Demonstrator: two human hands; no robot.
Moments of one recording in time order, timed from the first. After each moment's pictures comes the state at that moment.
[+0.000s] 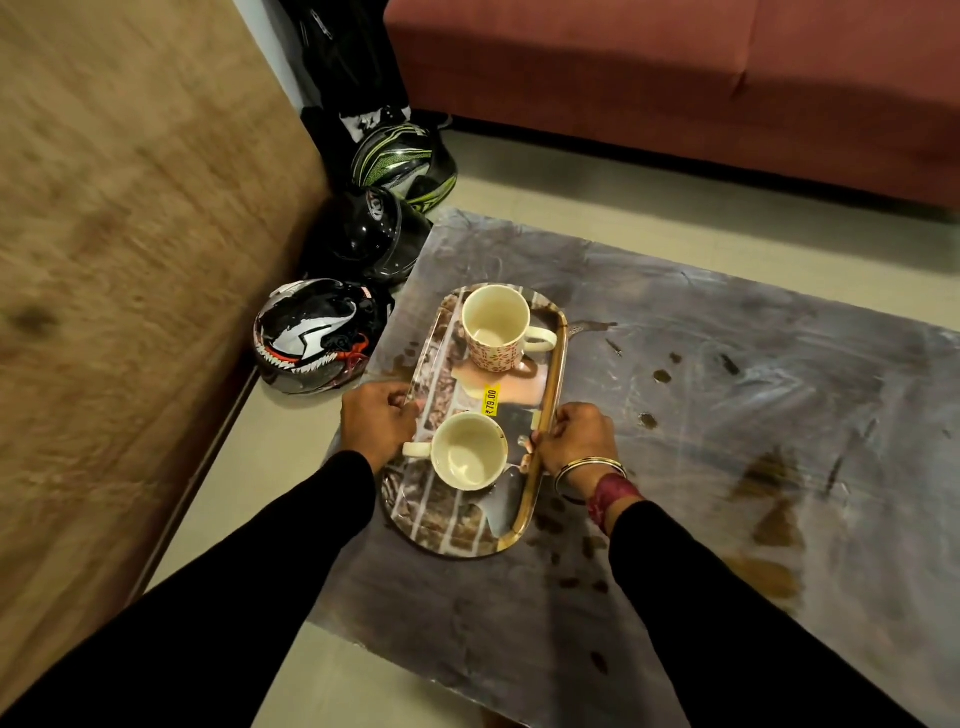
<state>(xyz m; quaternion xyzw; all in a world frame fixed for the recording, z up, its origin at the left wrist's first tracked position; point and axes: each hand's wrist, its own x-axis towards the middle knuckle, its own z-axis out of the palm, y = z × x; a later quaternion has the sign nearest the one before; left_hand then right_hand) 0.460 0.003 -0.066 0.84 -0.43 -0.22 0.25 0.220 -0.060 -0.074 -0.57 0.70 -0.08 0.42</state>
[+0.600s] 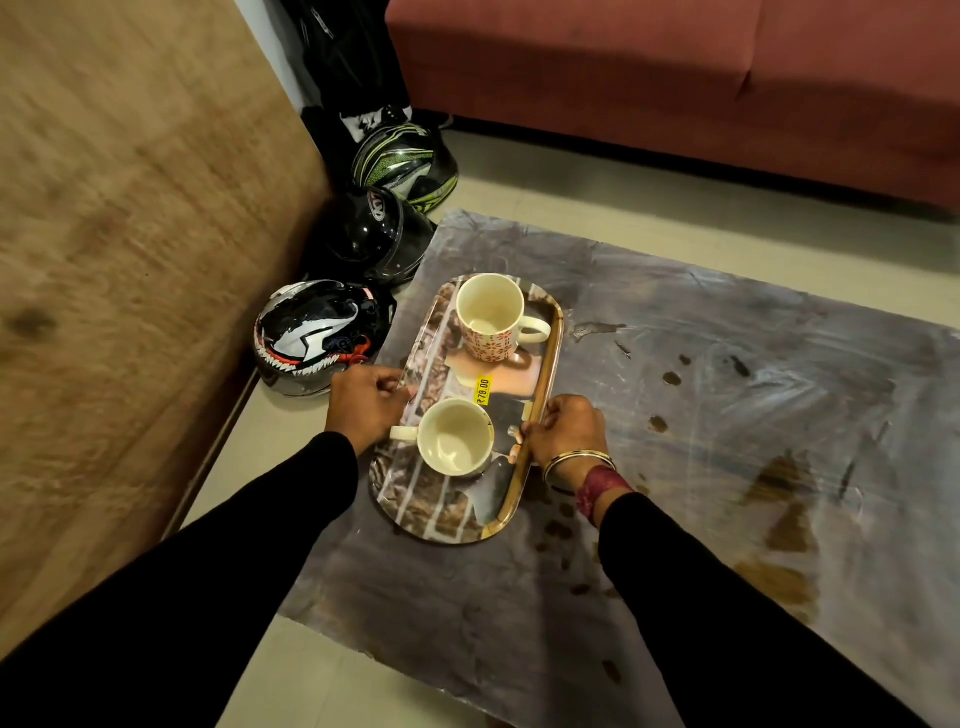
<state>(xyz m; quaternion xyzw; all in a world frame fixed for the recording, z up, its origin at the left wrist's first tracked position) 0.495 -0.013 -0.065 0.83 -0.45 -0.22 0.24 0.247 -0.066 -0.070 -0.56 0.69 -0.11 0.43</state>
